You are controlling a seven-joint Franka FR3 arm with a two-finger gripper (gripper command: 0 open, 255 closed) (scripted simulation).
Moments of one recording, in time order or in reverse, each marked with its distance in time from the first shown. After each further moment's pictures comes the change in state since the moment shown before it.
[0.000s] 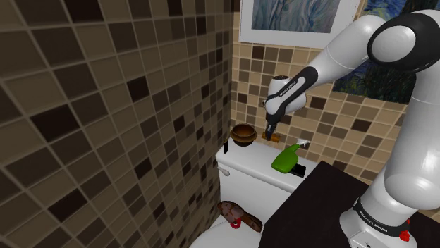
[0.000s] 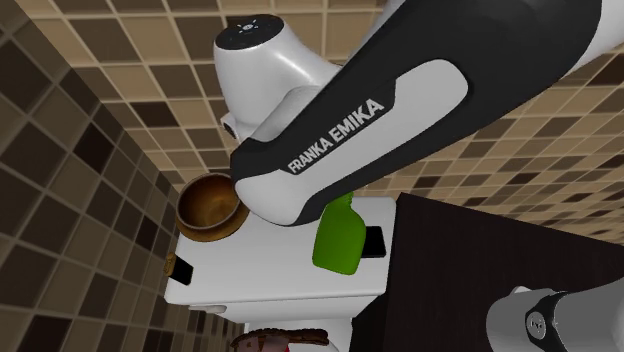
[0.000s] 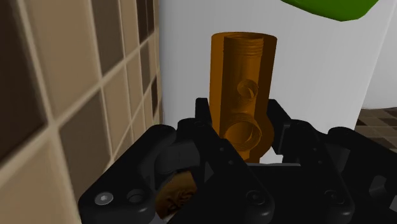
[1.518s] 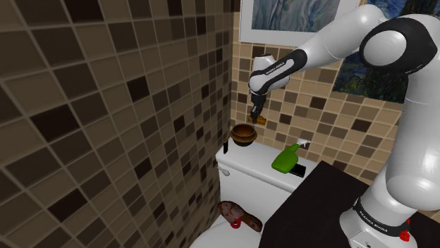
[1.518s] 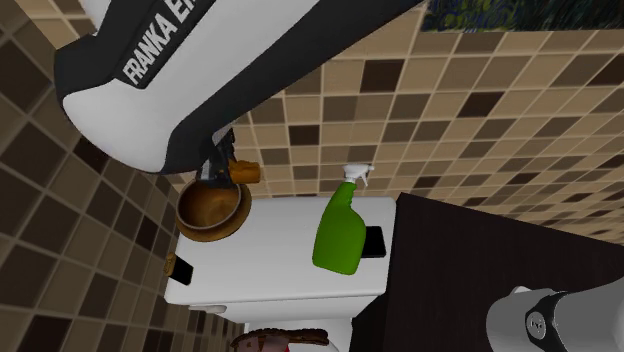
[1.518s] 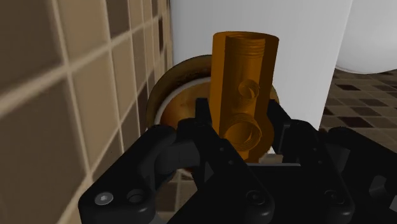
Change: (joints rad) arm 0.039 0.051 0.025 0.342 -0.003 -0.293 0.072
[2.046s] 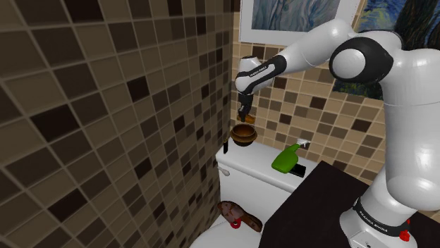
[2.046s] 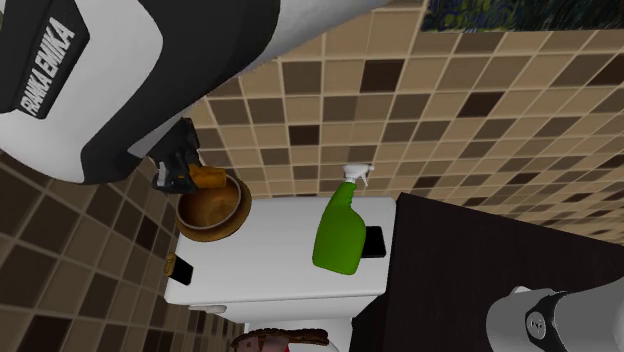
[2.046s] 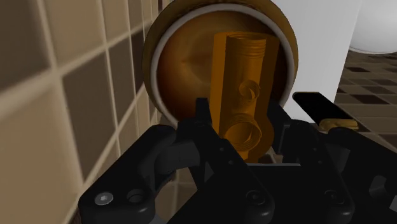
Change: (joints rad) arm 0.010 0.199 0.024 0.259 0.027 -0.062 0.029
